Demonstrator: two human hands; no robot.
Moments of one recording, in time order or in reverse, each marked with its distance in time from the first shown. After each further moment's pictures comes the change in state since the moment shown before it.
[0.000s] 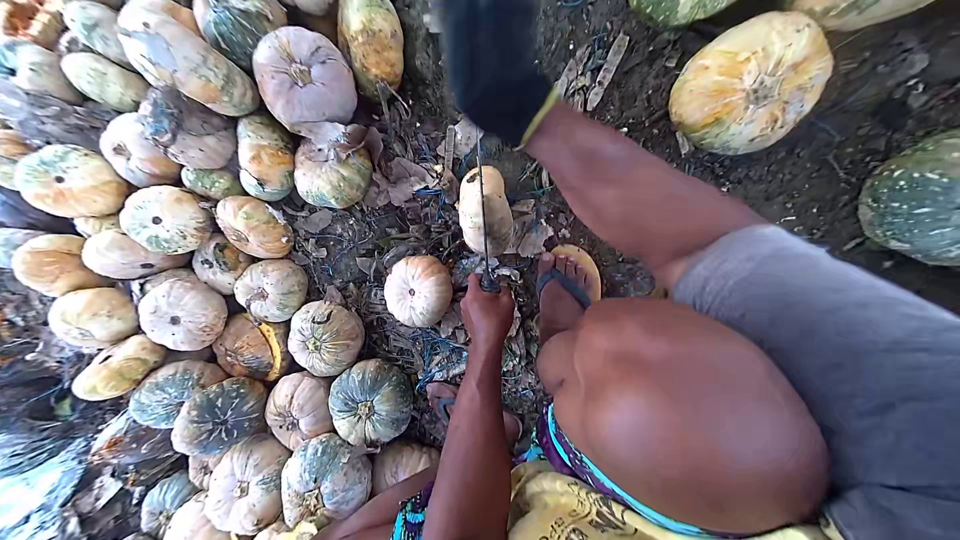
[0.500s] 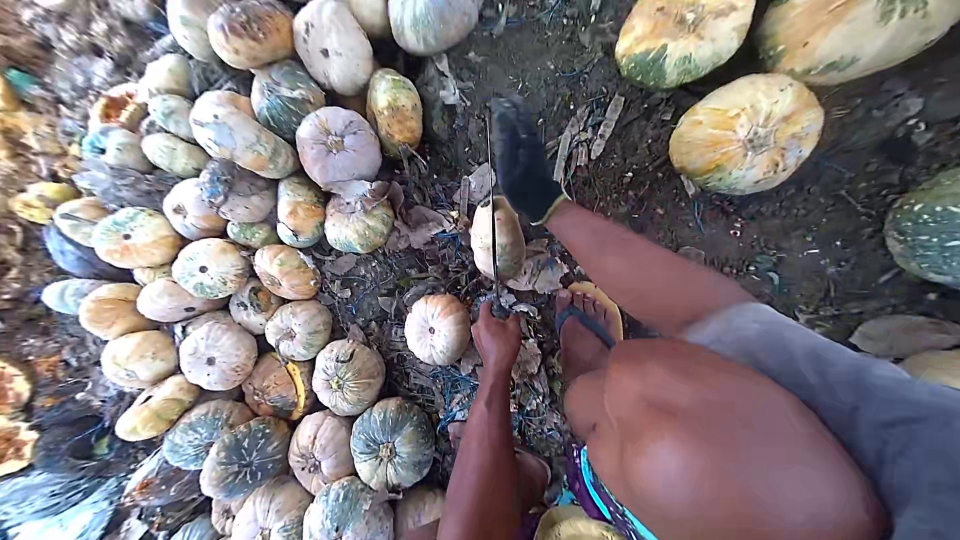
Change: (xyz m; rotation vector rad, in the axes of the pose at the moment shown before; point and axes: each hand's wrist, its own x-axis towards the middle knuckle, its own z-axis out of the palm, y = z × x) left_hand 0.033 -0.005 -0.002 0.013 0.010 0.054; right_hand -0.049 0.042 0.024 0.202 0.019 0.351
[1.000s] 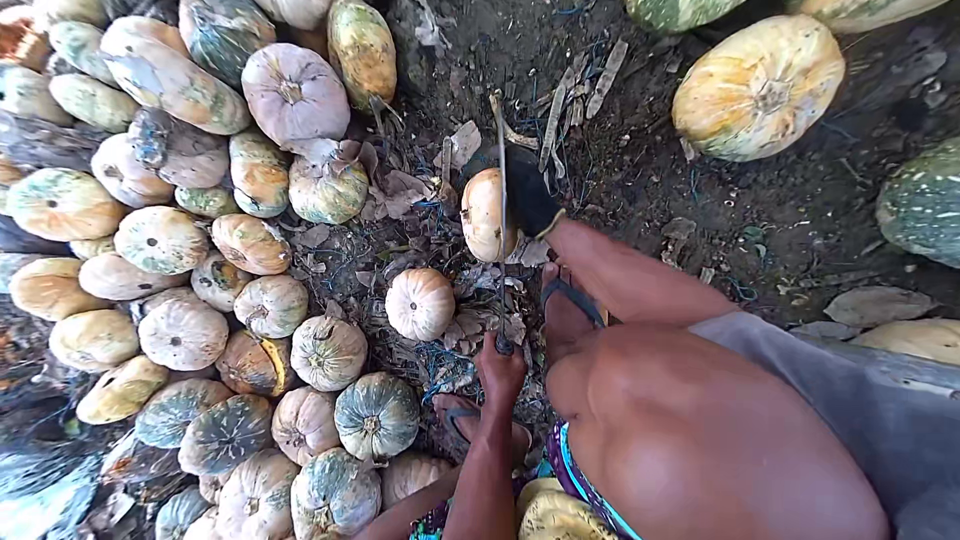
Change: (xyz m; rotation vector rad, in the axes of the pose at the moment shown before) left_hand -0.086 -0.066 0.036 -0.066 -0.014 0.024; right_hand -0.094 0.022 -0.017 0.114 -0.285 0.539
